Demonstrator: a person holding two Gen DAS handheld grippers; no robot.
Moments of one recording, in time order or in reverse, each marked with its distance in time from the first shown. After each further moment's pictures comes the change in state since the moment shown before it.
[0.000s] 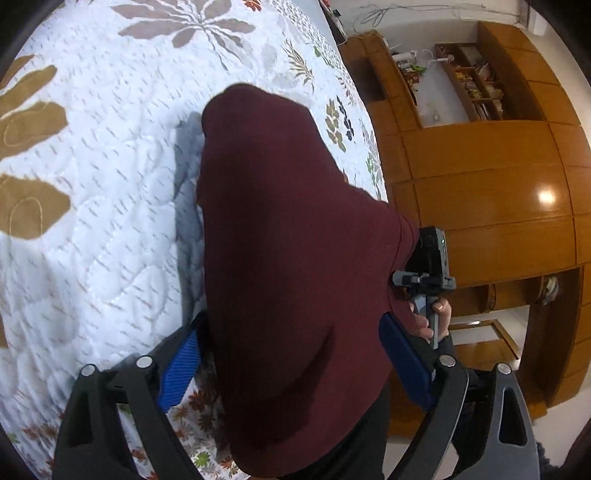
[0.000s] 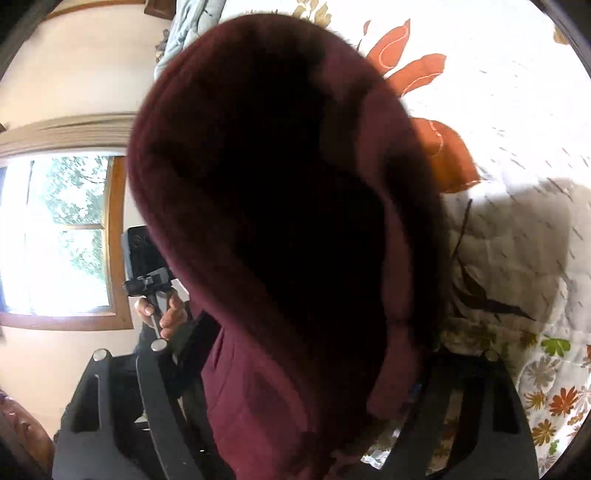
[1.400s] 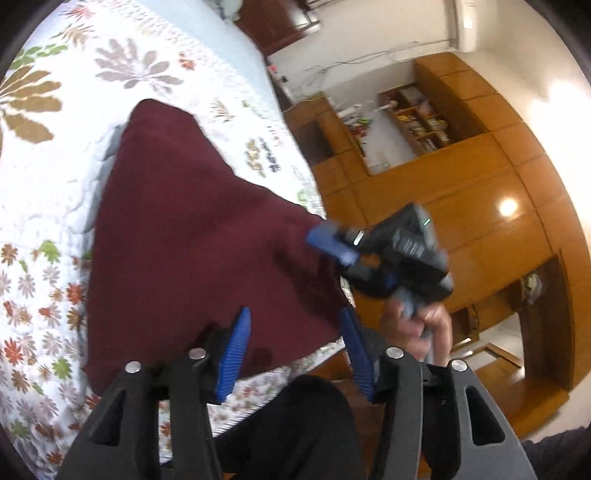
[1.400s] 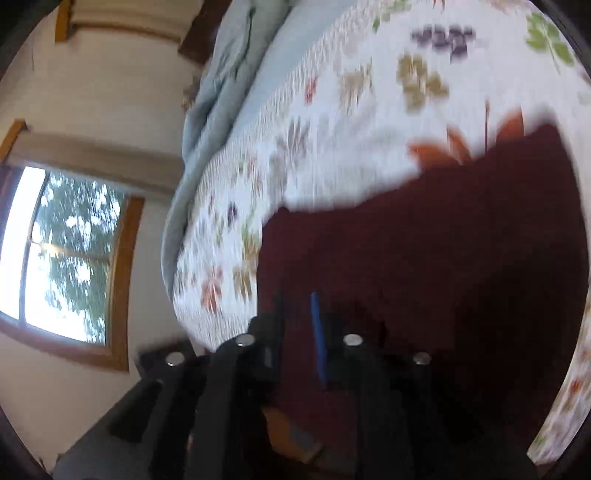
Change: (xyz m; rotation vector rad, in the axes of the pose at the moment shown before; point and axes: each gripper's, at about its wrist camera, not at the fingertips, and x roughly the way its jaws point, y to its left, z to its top) left arm -0.013 -0.065 -0.123 0.137 -0.333 -0.108; right arm 0.072 0.144 0.027 -0.056 -0.259 -0.012
